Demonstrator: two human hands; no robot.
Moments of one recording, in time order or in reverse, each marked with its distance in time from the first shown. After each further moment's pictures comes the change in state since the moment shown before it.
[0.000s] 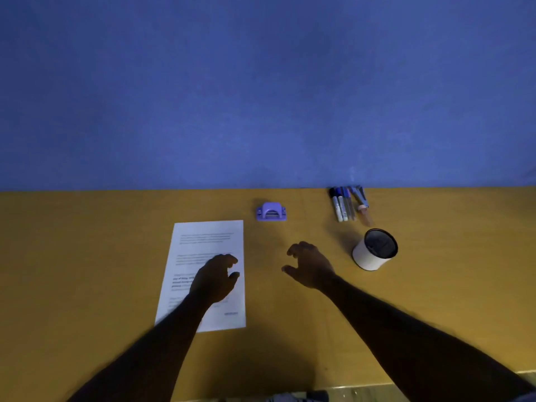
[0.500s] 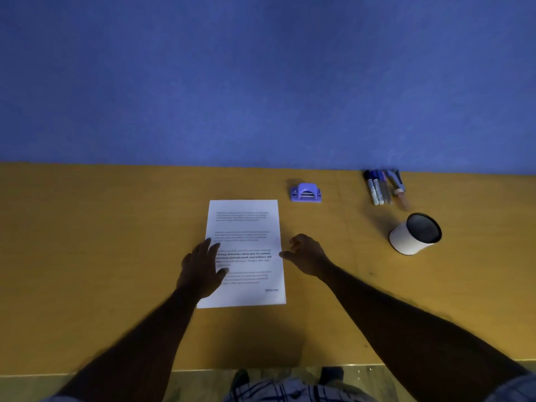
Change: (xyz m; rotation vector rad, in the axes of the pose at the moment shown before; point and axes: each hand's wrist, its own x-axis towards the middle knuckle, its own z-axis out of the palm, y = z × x) left_hand -0.039 -0.122 -0.030 0.267 -0.024 -0.118; right_hand 0.018 -0.089 0.062 0.388 -0.104 0.224
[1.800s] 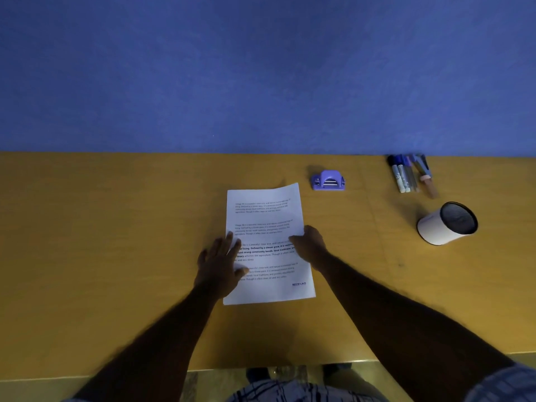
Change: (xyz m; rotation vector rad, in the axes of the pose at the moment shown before) left_hand 0.012 -0.040 0.023 0.066 -0.065 0.130; right_hand 0.019 -0.052 0.051 0.380 0.054 0.255
